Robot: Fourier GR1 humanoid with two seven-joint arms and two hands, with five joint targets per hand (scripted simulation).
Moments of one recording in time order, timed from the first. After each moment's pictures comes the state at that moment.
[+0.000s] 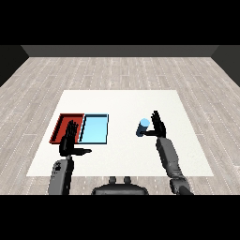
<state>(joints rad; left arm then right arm) 0.01 0.08 0.09 -1.61 0.14 -0.14 -0.30 -0.48 -0.11 -0.19 -0.83 -0.15 0.12 -0.40</state>
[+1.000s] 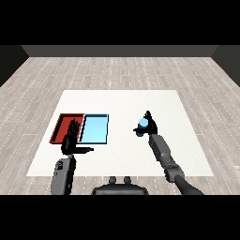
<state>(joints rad) -0.01 0.06 0.08 -1.61 0.12 -0.12 -0.29 -0.69 -0.07 -0.23 -0.45 -0.18 0.09 -0.52</state>
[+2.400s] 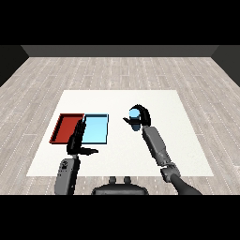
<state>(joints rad) -0.01 0.03 0.01 -1.62 0.10 -0.13 -0.25 -0.73 -0.01 -0.05 -0.79 -0.10 -0.14 -0.37</state>
